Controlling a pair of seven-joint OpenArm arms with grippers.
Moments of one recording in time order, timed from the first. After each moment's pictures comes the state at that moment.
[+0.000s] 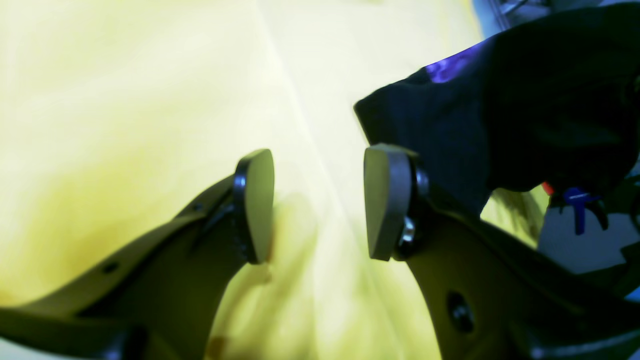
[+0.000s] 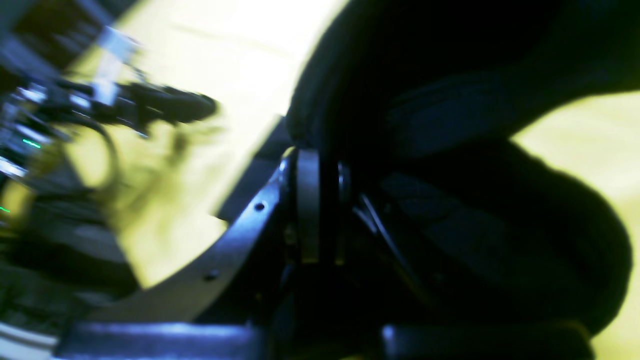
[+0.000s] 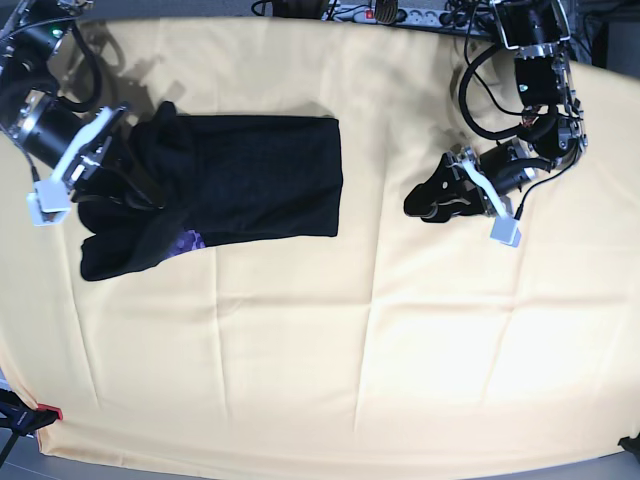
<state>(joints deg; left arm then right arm) 4.1 -13.9 -17.8 84.9 -66.0 -42.7 61.6 -13.0 10.0 34.4 119.0 77.5 40.7 -78.6</state>
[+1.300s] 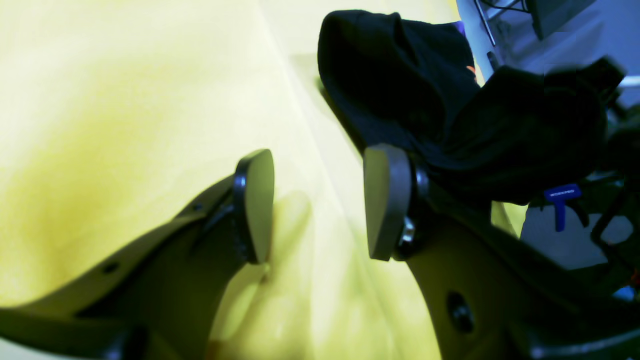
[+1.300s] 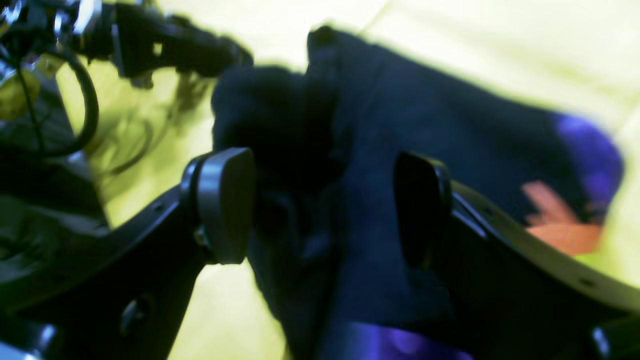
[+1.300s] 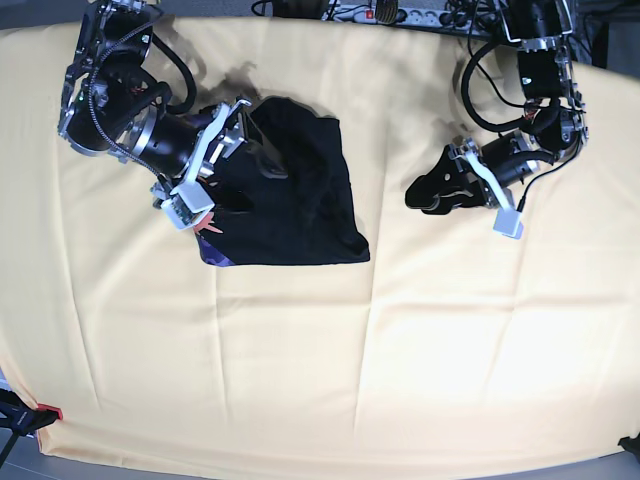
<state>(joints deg) 5.0 -14.6 -17.7 84.8 -69.2 -42.7 62.4 -12.0 5.3 9.0 118.2 48.7 40.9 -67.8</state>
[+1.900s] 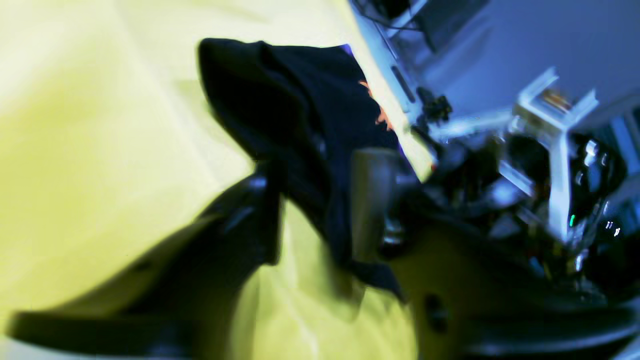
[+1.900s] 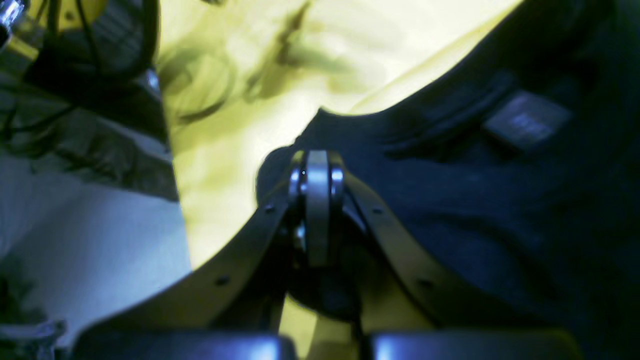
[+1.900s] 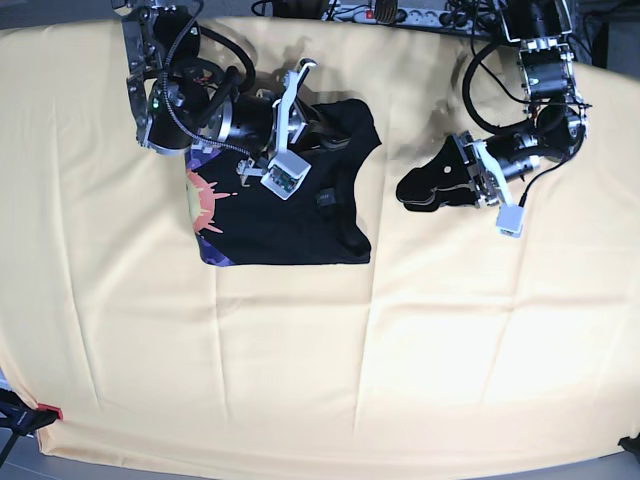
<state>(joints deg) 4.8 -14.7 -17.3 84.9 -87.5 -46.6 74.4 -8.7 5.5 -9.9 111.4 42.0 40.7 -64.8</state>
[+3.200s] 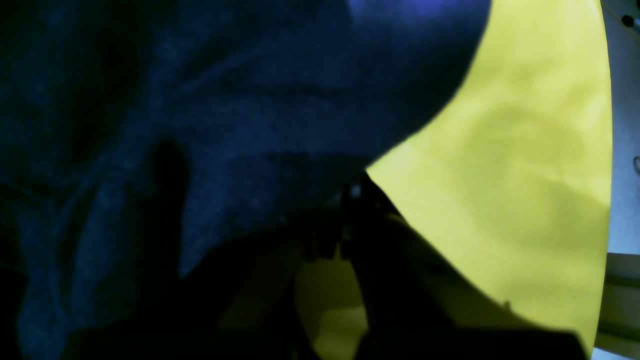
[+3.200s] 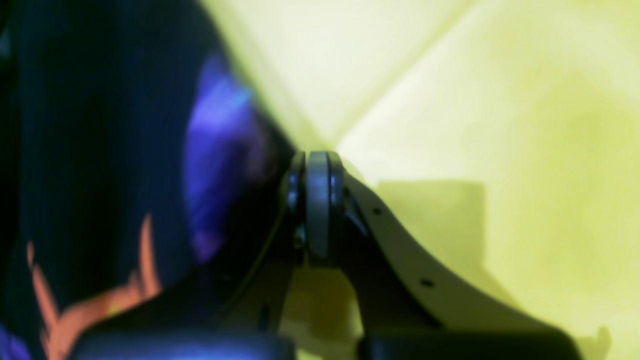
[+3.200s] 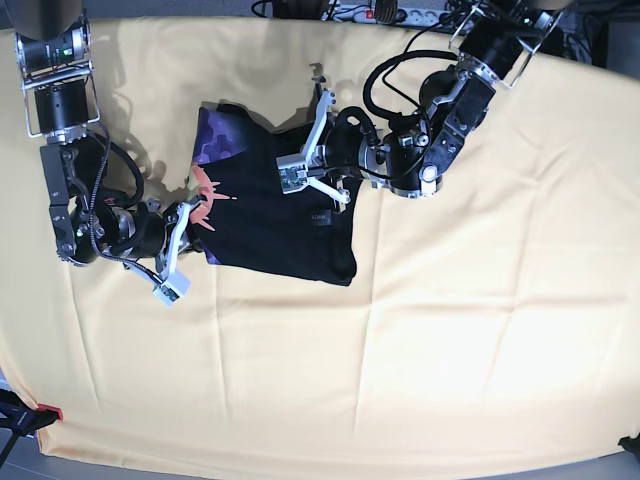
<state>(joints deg) -7.8 -16.1 34.1 92.3 -30.4 -44.3 50.1 15.2 26.4 -12.3 79.3 45.5 40.6 -61.1</state>
